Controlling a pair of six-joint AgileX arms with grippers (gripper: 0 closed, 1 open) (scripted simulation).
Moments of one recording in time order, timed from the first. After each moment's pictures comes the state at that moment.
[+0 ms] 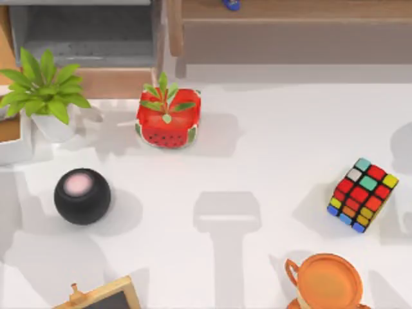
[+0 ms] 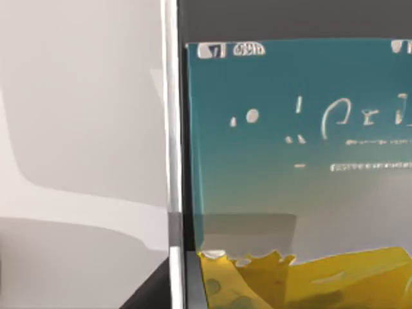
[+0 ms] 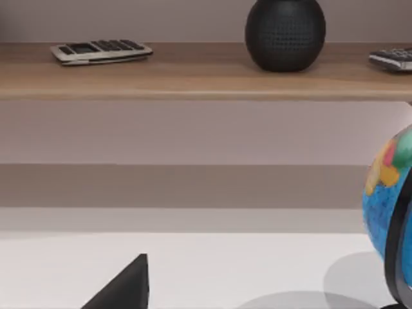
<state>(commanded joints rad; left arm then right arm) 0.44 1.93 1.22 -0.83 0.02 0.57 0.00 0.00 0.00 0.00 0.00 0.00</state>
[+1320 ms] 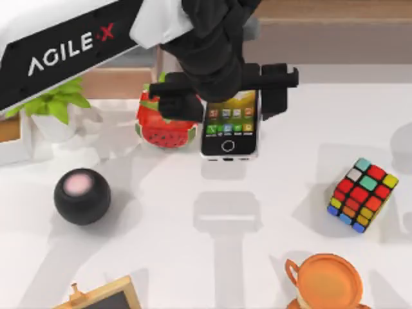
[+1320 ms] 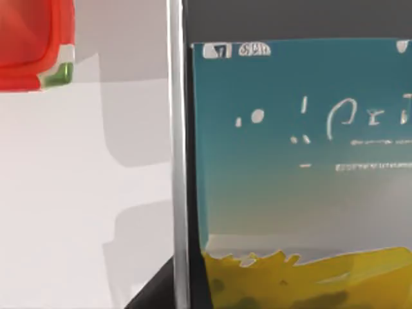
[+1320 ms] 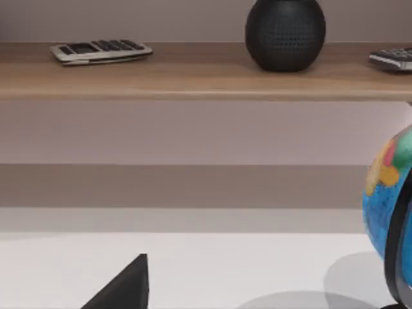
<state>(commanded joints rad) -0.70 2.01 1.81 -1.02 0.05 -0.58 0.00 0.00 0.00 0.00 0.00 0.00</state>
